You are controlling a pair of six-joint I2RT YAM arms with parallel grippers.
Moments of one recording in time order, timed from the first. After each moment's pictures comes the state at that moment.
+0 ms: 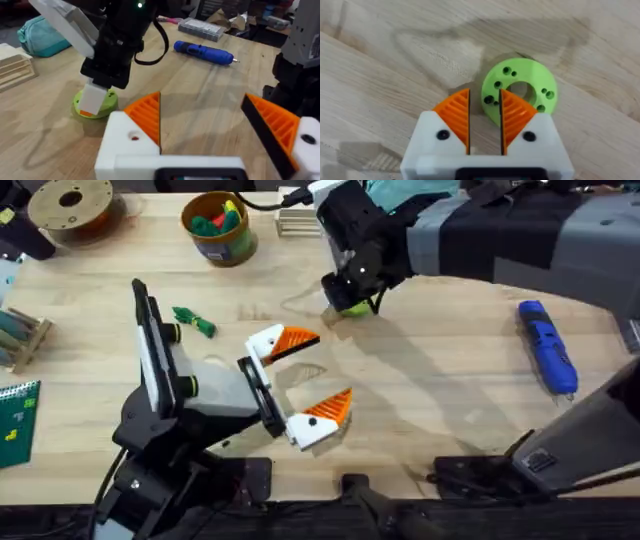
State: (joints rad) left arm -0.42 0.02 0.01 -0.06 0.69 -0.09; right arm 0.65 1.86 1.31 -0.61 0.08 0.15
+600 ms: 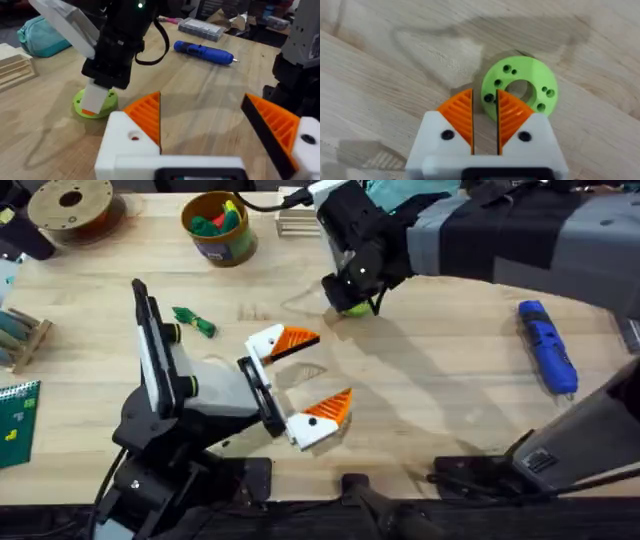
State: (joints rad) left arm -0.42 0.02 0.01 -0.06 0.69 -0.09; right arm 0.65 1.86 1.31 -0.62 0.08 0.15
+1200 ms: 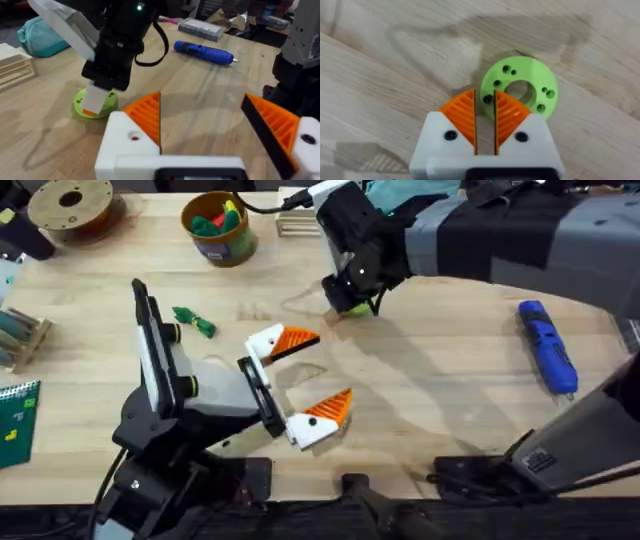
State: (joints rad) left arm -0.42 0.02 0.01 -0.06 0.69 -0.09; right arm 0.65 1.87 1.31 -0.62 0.09 0.15
